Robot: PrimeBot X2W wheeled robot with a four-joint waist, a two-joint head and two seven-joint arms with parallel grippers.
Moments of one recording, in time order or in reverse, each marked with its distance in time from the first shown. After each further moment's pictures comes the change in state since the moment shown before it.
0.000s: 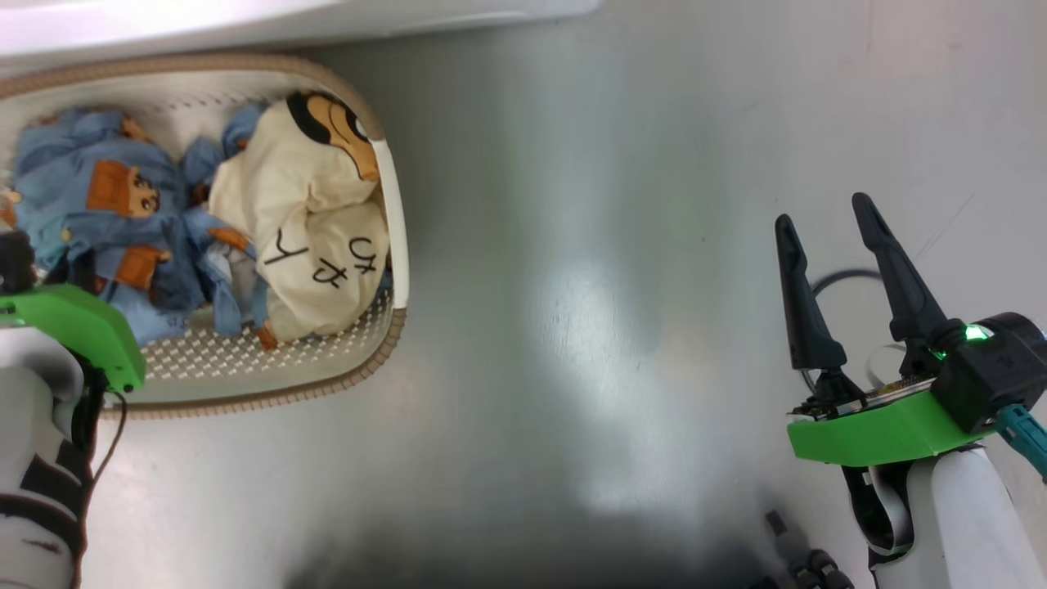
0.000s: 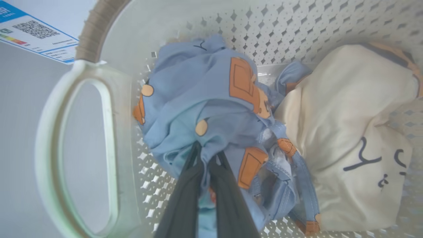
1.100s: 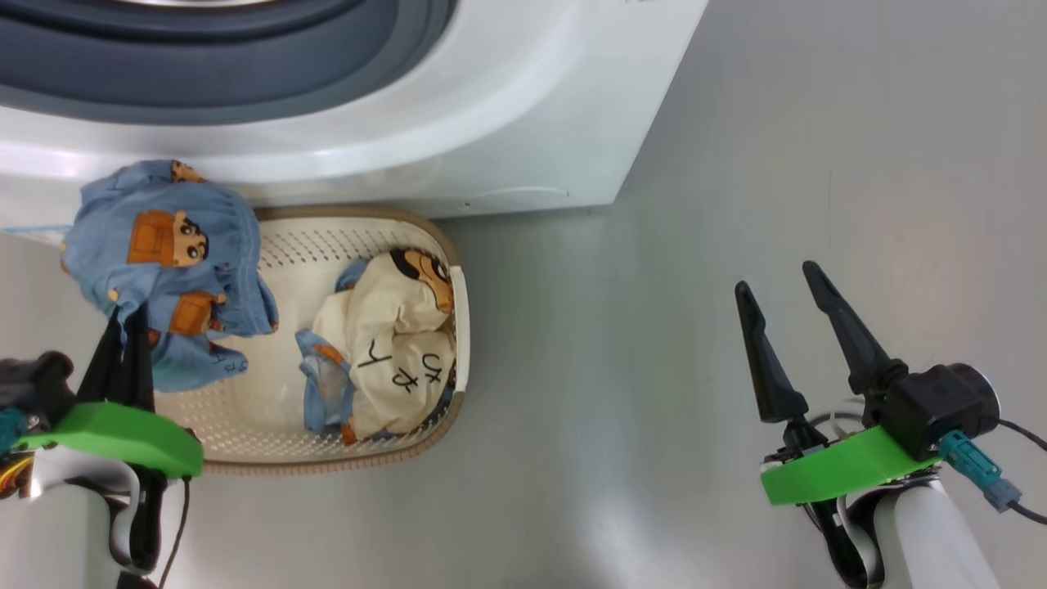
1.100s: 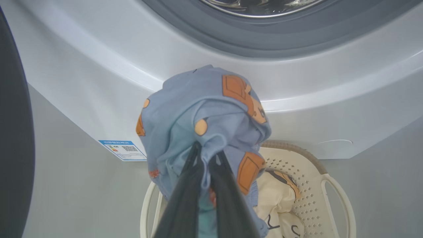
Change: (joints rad) left arm 0.512 -0.096 0.261 -0.712 0.017 -0.007 -0.009; right arm 0.051 0.000 0.045 0.108 0.007 0.000 0.000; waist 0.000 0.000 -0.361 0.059
